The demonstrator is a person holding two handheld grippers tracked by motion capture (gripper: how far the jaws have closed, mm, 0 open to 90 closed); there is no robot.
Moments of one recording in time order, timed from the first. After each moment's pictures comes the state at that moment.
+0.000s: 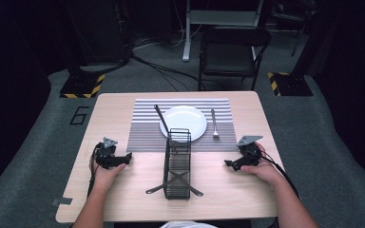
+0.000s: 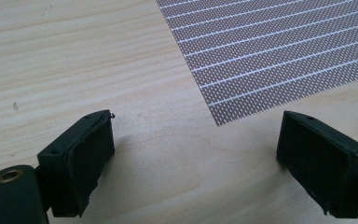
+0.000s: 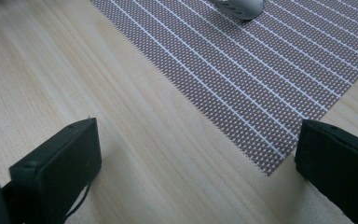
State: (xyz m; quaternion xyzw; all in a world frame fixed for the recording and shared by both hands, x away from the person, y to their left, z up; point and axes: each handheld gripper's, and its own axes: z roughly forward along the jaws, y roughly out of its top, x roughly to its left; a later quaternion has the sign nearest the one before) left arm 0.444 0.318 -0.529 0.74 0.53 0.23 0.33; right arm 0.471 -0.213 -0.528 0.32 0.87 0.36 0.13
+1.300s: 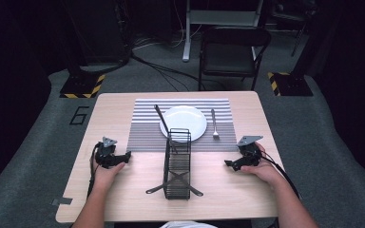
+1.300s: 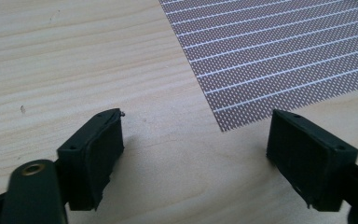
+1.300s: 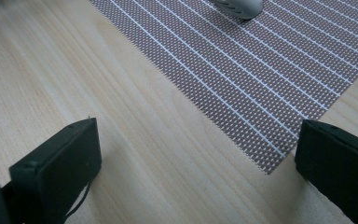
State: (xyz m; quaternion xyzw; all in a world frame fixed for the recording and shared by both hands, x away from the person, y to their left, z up) left arm 0.444 0.318 -0.528 0.73 0.54 0.24 0.34; right arm 0.471 -0.213 -0.528 0.32 0.87 0.36 0.13
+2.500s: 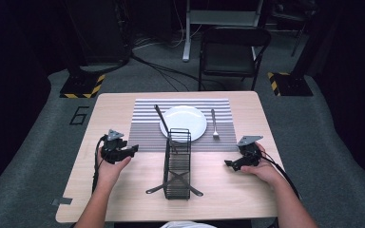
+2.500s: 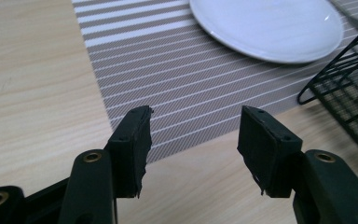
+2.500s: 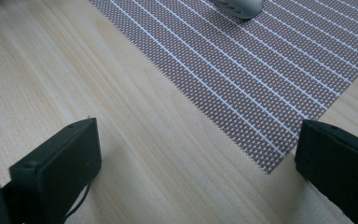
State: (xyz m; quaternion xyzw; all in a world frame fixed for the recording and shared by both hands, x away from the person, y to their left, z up) left arm 0.431 0.278 -0.459 0.74 0.51 0.20 0.39; right arm 0.471 -0.214 -0.528 0.32 0.87 0.36 0.13
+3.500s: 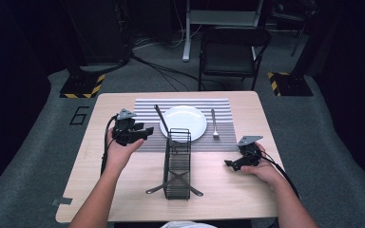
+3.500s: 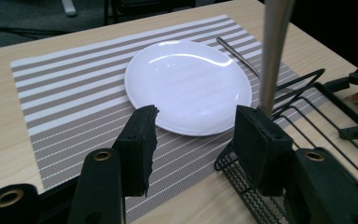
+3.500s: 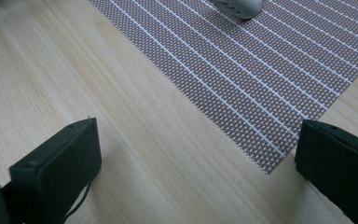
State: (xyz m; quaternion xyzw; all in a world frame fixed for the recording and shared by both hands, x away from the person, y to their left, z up) left arm 0.449 0.229 -0.386 0.76 0.45 0.17 0.44; right arm 0.471 -0.214 -0.528 0.32 0.87 0.36 0.13
